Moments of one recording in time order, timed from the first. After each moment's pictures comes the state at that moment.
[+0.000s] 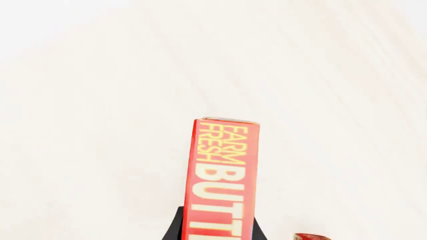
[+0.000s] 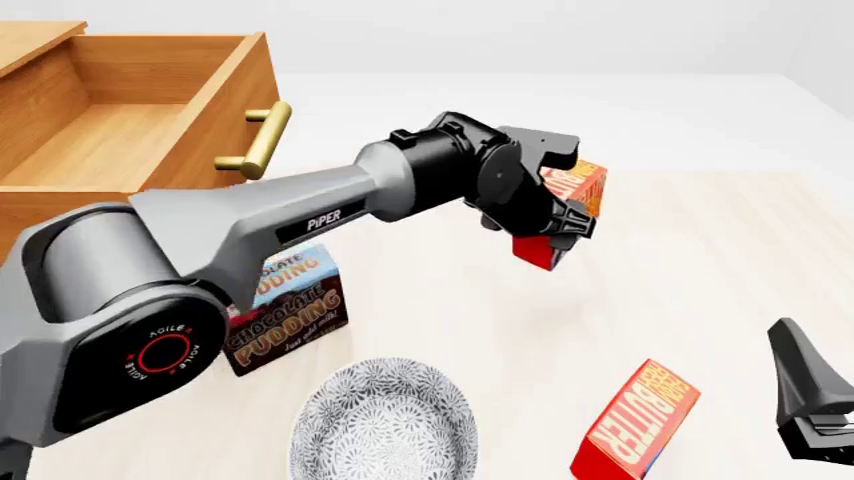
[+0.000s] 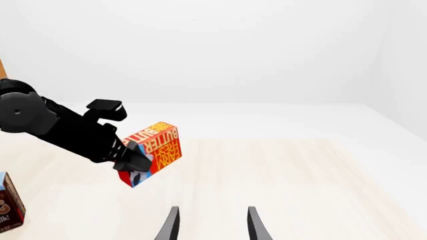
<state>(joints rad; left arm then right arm) -0.83 2.22 -1.95 0.66 -0.26 0.00 0.00 -0.01 0.01 0.00</state>
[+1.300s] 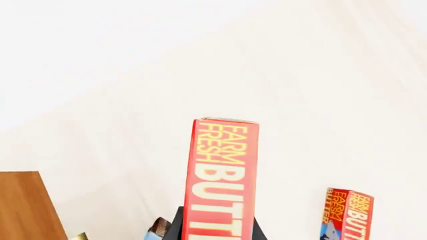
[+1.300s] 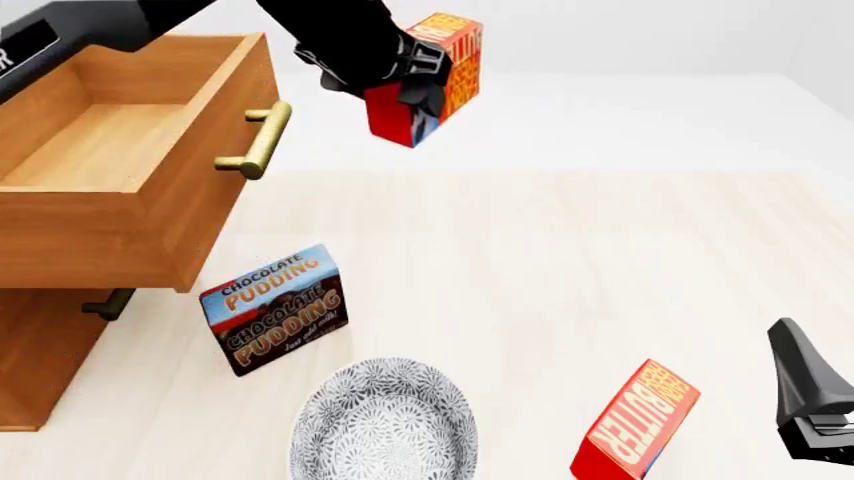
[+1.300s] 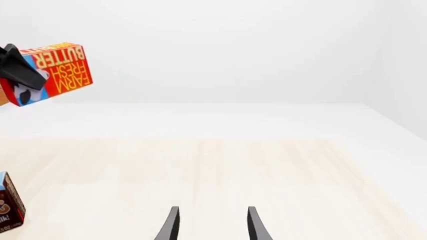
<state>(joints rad) -0.61 1.82 -1.96 1.07 -0.11 0.00 0.00 -0.01 0.01 0.00</state>
